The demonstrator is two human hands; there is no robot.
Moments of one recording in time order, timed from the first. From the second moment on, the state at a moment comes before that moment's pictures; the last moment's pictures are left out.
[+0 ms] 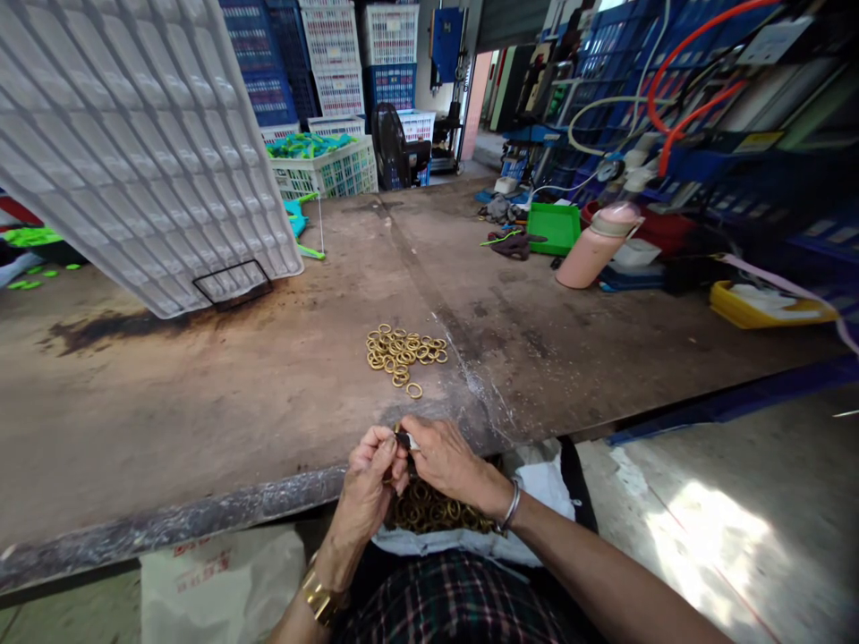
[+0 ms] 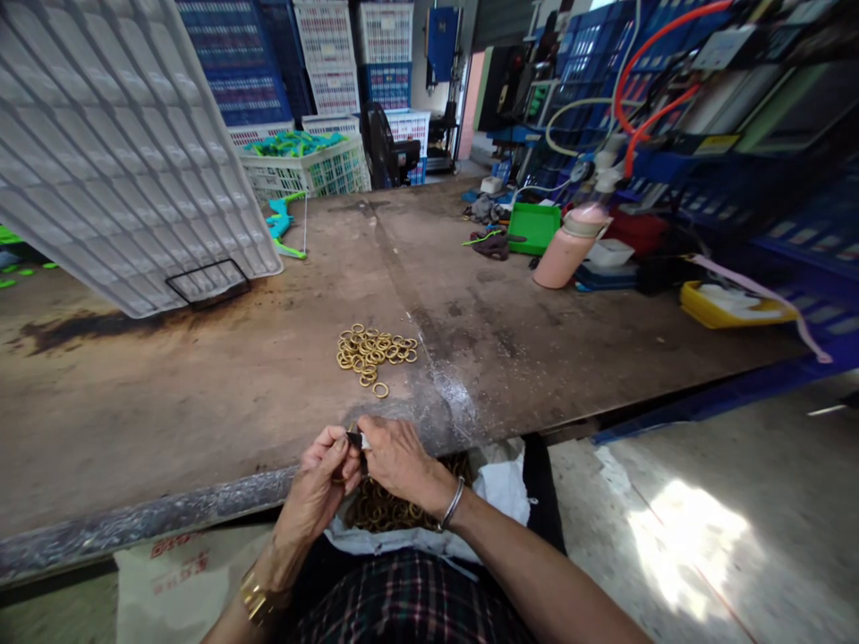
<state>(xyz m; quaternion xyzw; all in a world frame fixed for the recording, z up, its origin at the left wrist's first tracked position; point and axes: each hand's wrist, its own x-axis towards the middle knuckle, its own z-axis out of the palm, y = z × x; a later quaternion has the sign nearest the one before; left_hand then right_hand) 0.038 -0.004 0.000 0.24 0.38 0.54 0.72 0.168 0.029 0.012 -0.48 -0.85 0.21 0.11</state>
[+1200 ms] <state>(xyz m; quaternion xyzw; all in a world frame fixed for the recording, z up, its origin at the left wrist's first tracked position) 0.029 -0.015 0.015 0.17 0.36 0.52 0.76 0.176 0.086 0.001 -0.65 -0.75 0.12 0.06</state>
